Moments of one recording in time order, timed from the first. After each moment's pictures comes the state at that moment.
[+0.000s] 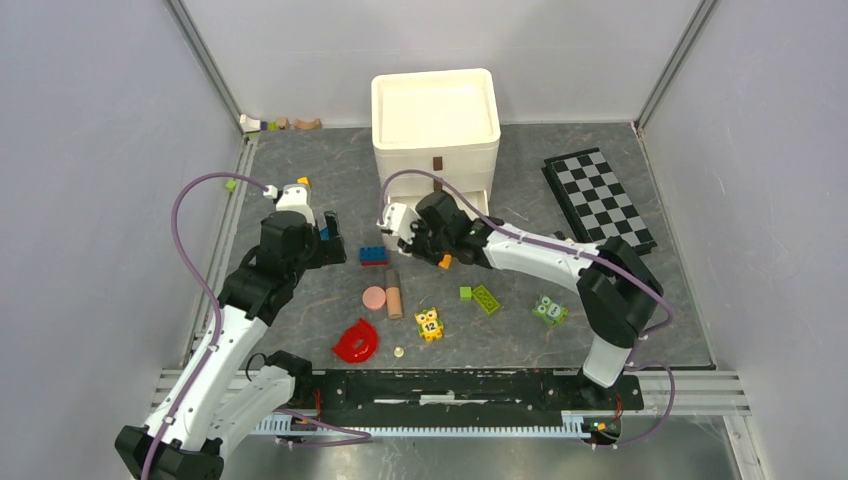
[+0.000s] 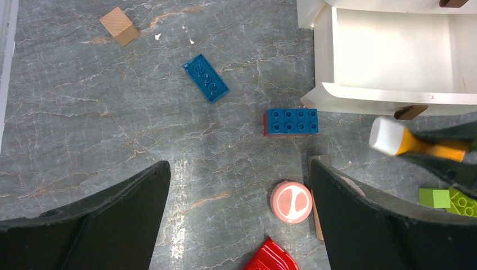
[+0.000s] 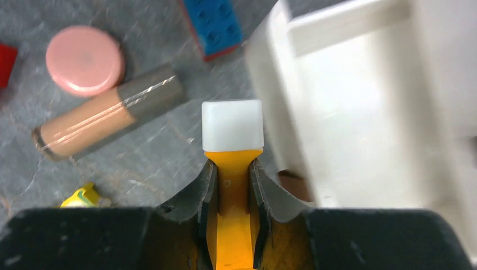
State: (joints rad) left arm -0.35 0.79 0.83 -0.62 -0.28 -0.30; right arm 0.88 1.76 1.19 -0.22 -0.13 -0.38
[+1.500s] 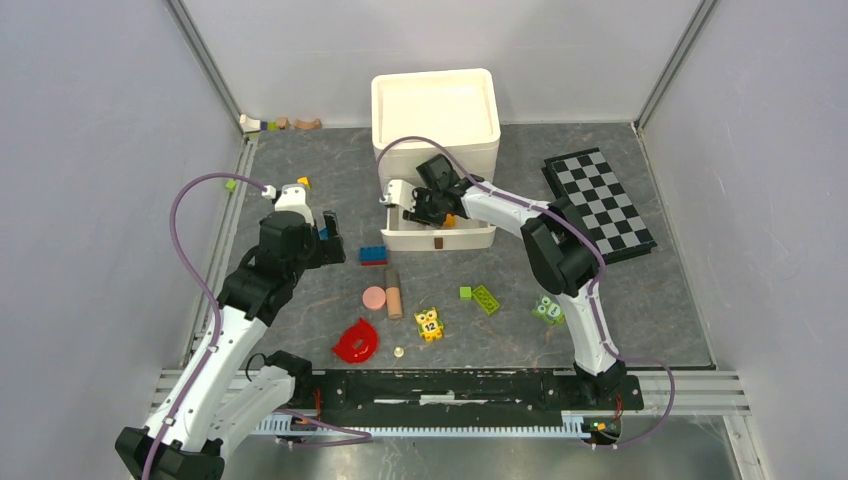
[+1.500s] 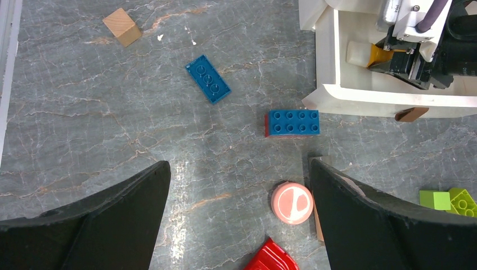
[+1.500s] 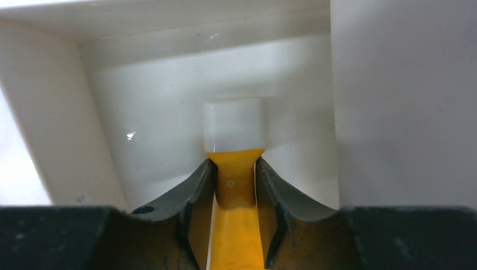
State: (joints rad) left arm -0.34 0.79 0.83 -0.62 -0.28 -0.30; right arm 0.67 2.22 1.70 -0.41 -0.20 -0.79
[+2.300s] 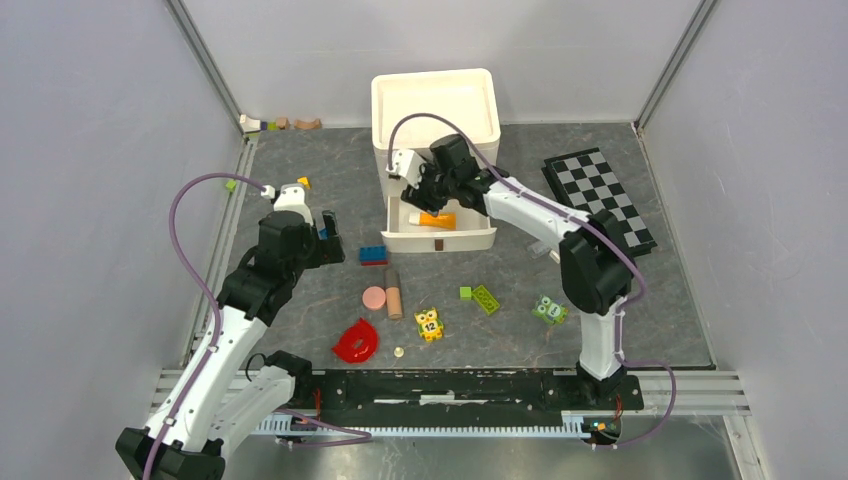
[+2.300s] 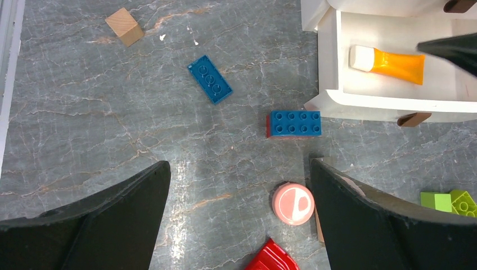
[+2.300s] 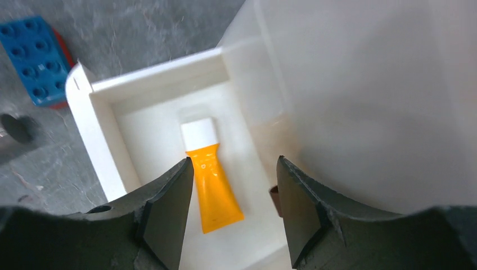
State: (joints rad) left arm -0.33 0.79 0.83 -0.62 -0.28 -0.30; right arm 0.67 2.01 1.61 -0.31 -0.23 -0.63
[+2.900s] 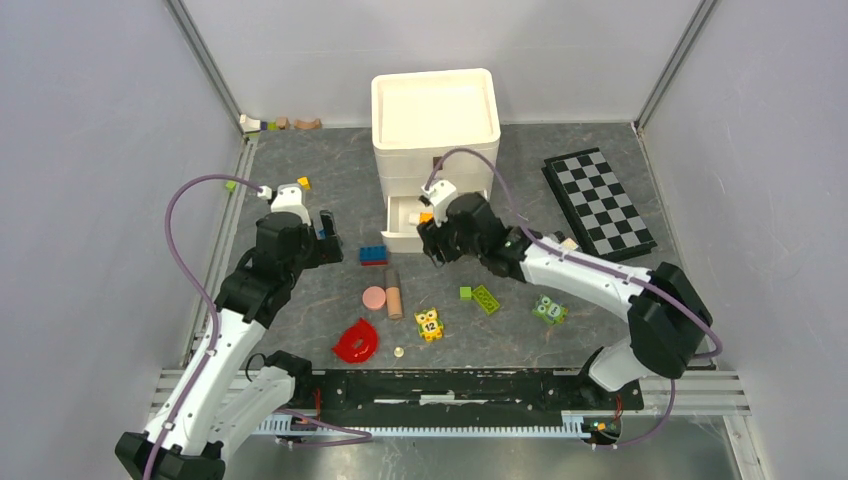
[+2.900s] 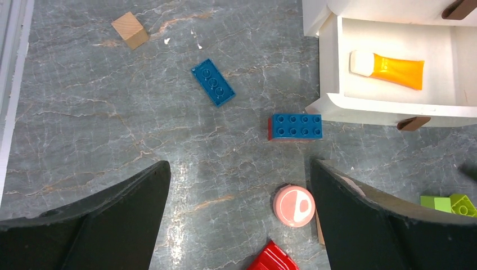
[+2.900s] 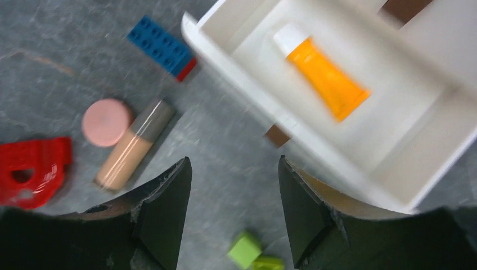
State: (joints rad) left arm -0.33 0.78 0.83 -0.62 -0.29 -0.30; right arm 0.81 1.53 1.09 -0.14 0.04 0.01
